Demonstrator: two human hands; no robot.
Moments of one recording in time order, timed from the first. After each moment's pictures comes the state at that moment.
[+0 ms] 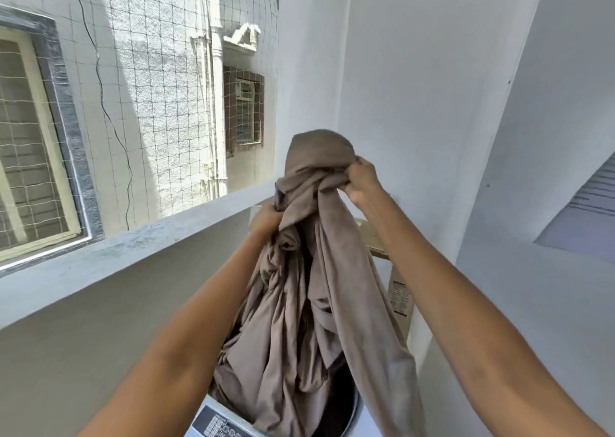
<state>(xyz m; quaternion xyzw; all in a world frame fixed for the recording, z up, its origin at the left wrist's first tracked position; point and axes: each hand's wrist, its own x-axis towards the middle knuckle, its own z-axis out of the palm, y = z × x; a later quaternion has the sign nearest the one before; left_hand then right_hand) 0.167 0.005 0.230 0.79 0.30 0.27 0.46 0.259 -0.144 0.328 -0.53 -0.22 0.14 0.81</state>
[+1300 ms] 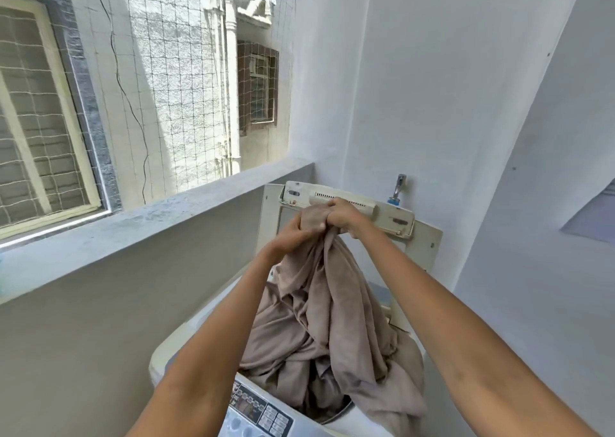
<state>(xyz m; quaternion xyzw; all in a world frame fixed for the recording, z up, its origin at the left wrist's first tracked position) 0.141 -0.031 0.167 0.77 0.13 0.19 0.60 0.239 -0.128 0.230 -0.85 -0.35 0.15 0.37</state>
